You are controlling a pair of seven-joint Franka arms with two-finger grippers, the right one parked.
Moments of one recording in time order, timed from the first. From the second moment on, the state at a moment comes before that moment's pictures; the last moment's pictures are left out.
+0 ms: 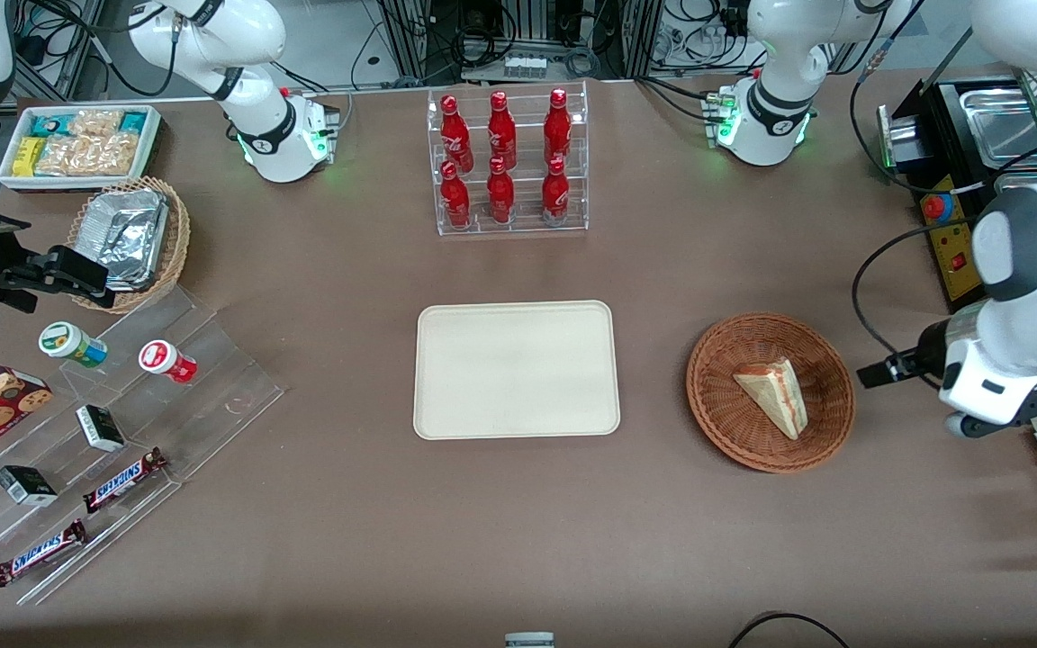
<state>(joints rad) 0.01 0.32 -0.03 -1.65 -0.01 1.83 -0.41</state>
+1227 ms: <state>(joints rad) -0.10 0.40 -0.04 -1.92 -0.01 2.25 -0.77</state>
